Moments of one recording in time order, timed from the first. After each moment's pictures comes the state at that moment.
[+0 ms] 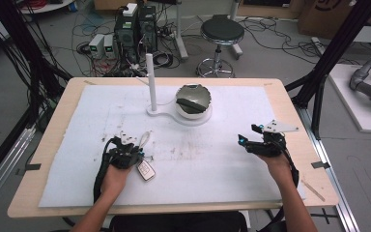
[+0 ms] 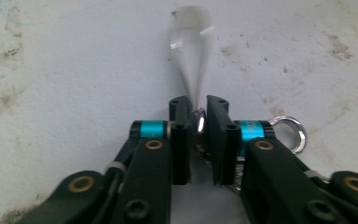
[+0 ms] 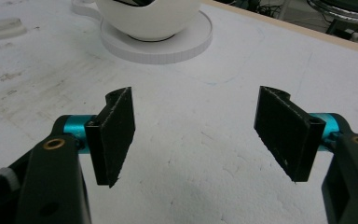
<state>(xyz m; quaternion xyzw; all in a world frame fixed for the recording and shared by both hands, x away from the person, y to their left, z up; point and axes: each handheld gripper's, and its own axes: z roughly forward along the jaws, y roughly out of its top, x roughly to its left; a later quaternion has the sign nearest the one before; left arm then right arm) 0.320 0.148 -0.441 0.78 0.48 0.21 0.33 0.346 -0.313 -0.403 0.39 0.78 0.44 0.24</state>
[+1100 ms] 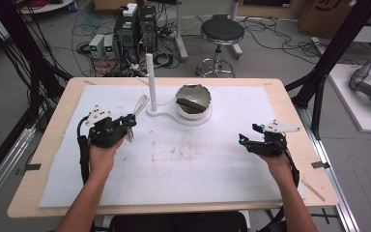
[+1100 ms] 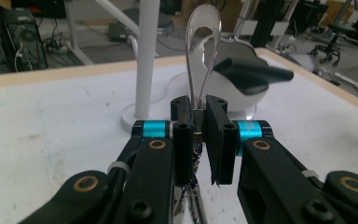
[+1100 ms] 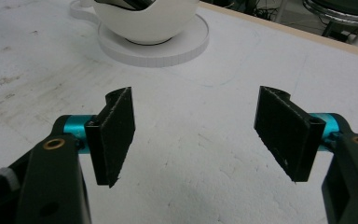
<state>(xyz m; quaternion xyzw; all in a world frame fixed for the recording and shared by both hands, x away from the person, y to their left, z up) 0.331 0.183 -0.356 0.67 0.45 0.24 0.54 0.346 -0.314 -0.402 0.39 0.77 0.44 0.24</state>
